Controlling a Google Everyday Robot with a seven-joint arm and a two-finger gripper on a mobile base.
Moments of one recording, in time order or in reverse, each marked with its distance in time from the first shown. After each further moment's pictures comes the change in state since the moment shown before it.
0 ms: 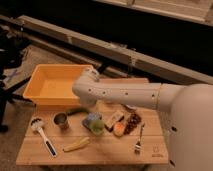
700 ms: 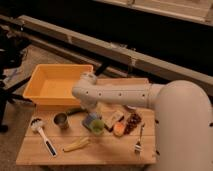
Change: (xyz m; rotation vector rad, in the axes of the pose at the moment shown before) arm 0.015 0.017 0.042 -0.102 0.013 -0.051
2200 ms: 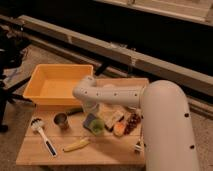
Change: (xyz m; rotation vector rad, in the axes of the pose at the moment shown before) arm -0.018 0.021 0.047 -0.155 -0.129 -0.043
